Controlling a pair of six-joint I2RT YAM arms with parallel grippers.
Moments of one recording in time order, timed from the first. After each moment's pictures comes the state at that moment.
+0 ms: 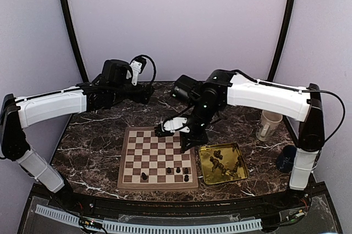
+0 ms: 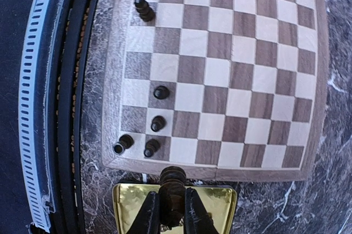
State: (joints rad) left arm -0.67 1.51 1.17 -0.12 -0.25 0.00; right arm 1.04 1.87 1.76 -1.18 -0.24 -0.63
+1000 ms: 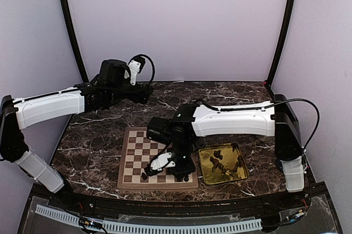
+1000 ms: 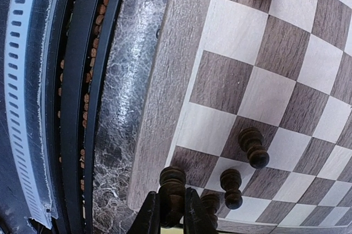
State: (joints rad) left arm -0.67 1.49 1.15 -0.10 -0.24 0.02; right arm 1.24 2.11 1.79 -1.22 -0.17 -0.63
